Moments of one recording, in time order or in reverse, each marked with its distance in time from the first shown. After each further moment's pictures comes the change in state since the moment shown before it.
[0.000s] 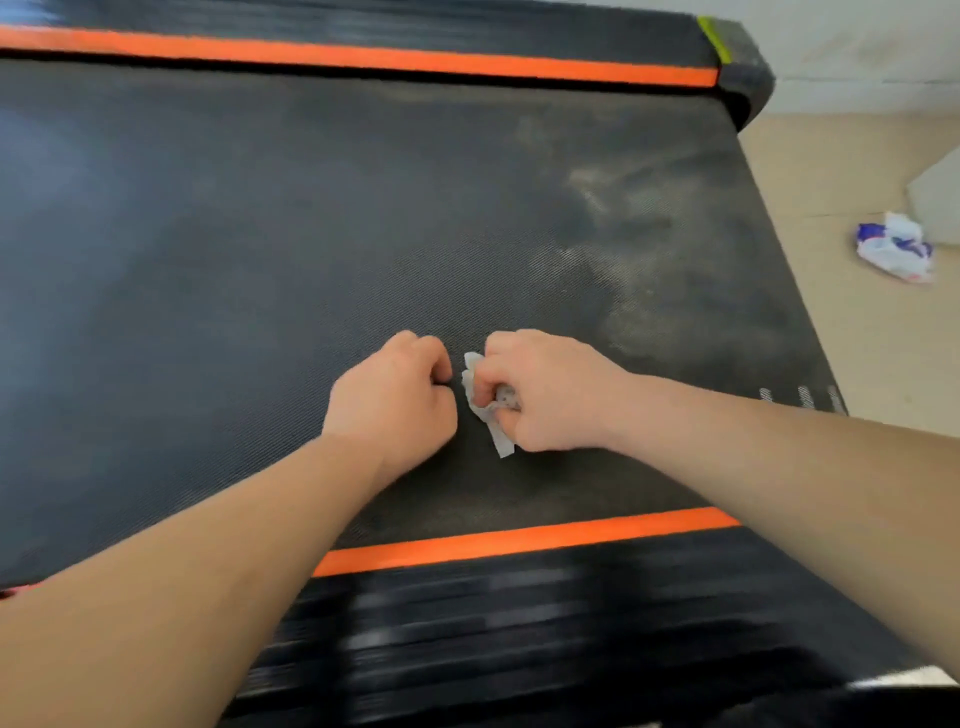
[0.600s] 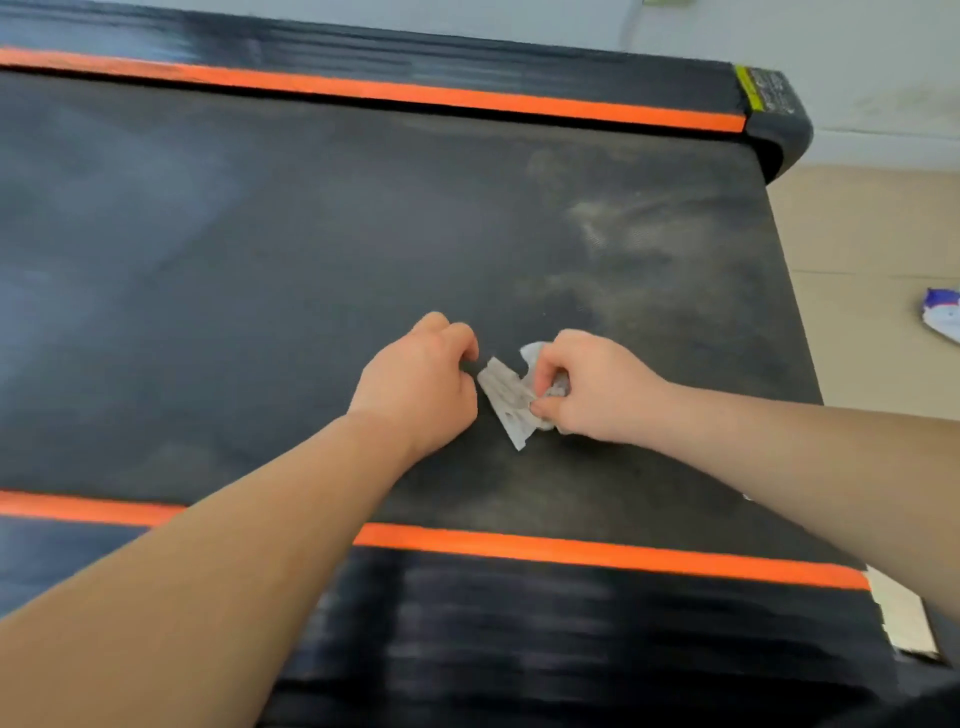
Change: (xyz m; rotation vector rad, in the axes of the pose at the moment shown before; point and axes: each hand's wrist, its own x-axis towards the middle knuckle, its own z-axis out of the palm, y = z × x) left_hand 0.006 0.079 0.014 0.082 0.072 -0.072; right_hand -0.033 0.086 -0.013 0.252 0.033 0.172
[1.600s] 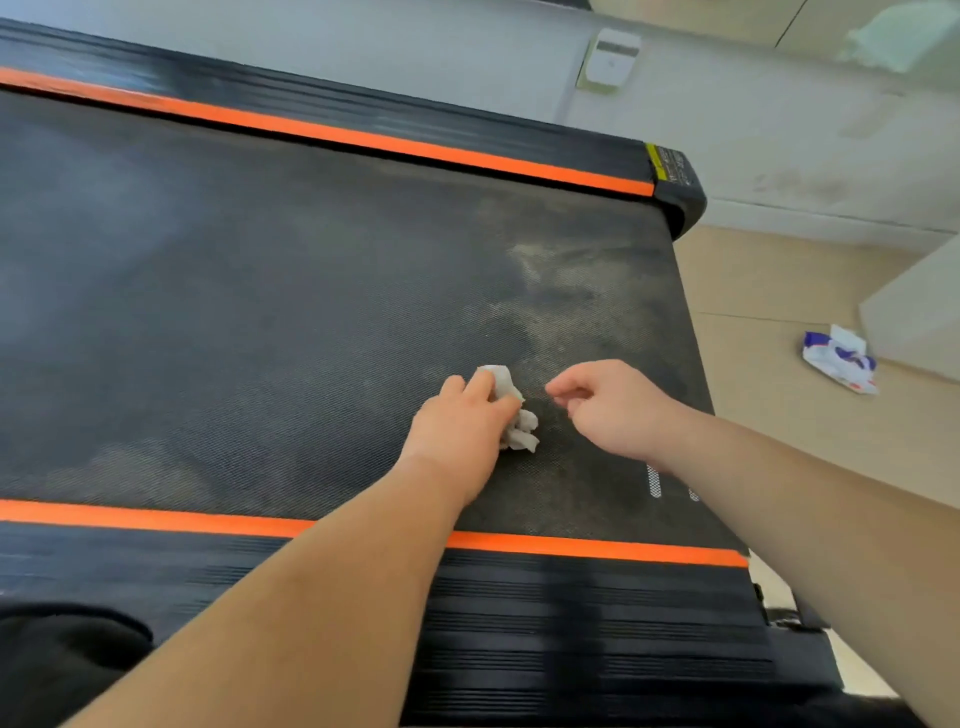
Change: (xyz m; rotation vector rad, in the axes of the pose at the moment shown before) left_hand -0.024 0.066 0.044 0.185 -0.050 0.271; right_hand -0.070 0.019 -0.042 0.307 0.045 0.355
